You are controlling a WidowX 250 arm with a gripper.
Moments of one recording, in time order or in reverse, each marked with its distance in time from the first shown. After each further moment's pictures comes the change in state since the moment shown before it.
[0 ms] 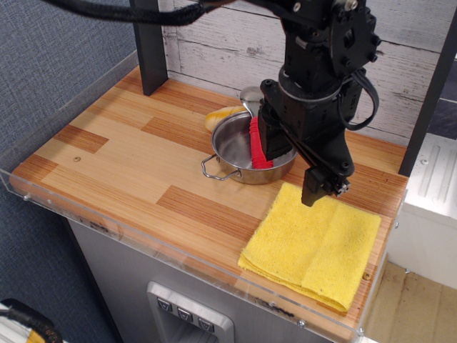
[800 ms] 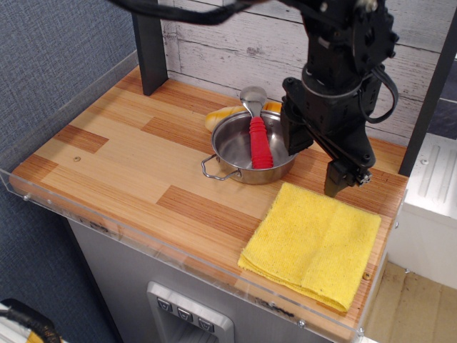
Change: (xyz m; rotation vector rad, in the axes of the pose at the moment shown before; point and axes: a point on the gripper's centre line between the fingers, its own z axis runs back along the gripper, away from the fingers) arm 0.028 0.004 -0.018 -0.014 -0.040 0.013
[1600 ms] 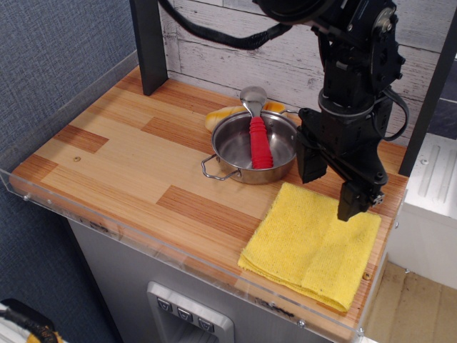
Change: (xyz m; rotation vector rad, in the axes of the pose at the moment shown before) arm -0.002 -0.017 -0.025 -0.131 0.111 -0.018
